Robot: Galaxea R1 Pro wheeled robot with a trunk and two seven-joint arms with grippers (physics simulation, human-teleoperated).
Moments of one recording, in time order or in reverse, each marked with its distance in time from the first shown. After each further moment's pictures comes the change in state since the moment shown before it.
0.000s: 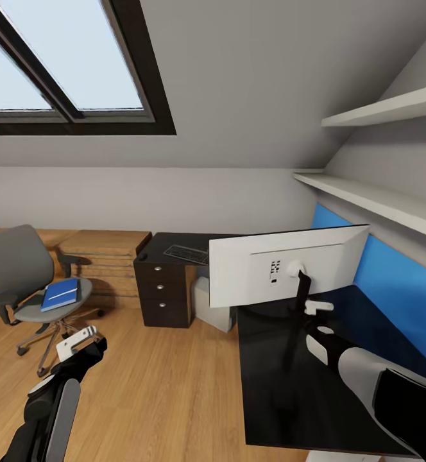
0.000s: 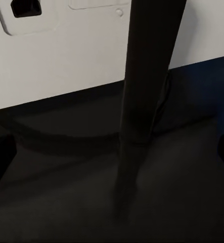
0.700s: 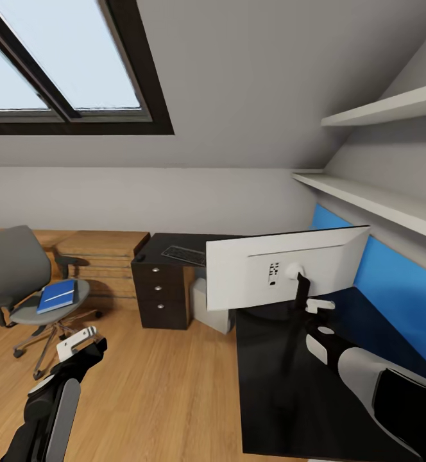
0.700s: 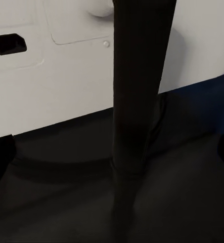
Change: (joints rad) left arm 0.000 0.002 0.000 0.003 -0.004 0.000 -0.002; right arm 0.000 0.002 -0.006 0.003 -0.018 -0.068 -0.008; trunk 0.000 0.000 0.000
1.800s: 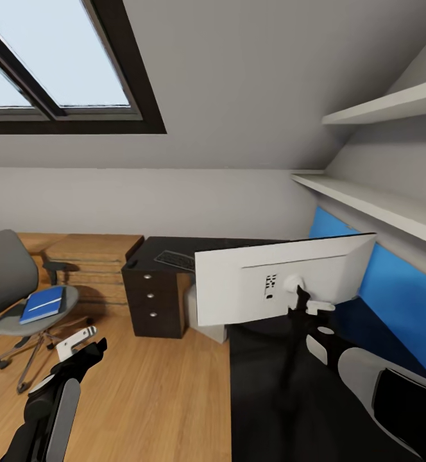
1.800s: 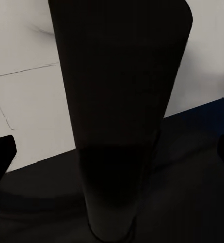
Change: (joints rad) left arm -0.001 0.000 0.000 0.000 -0.003 -0.001 0.000; right arm 0.000 0.001 0.004 0.003 0.006 0.050 -0.013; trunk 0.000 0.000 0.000
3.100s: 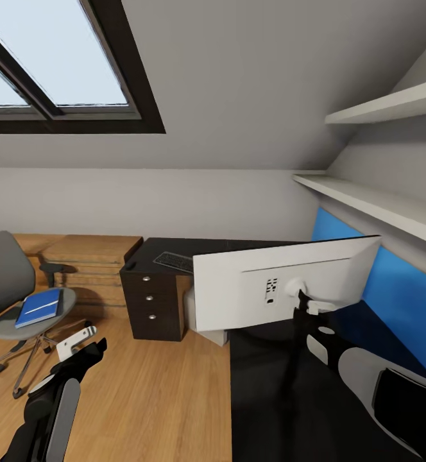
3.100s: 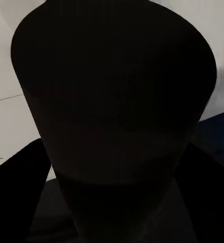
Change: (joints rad) left arm 0.000 0.000 0.000 0.000 -0.001 0.001 0.000; right arm 0.000 -0.002 -0.010 0.001 -0.005 -0.008 -0.001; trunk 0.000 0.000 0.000
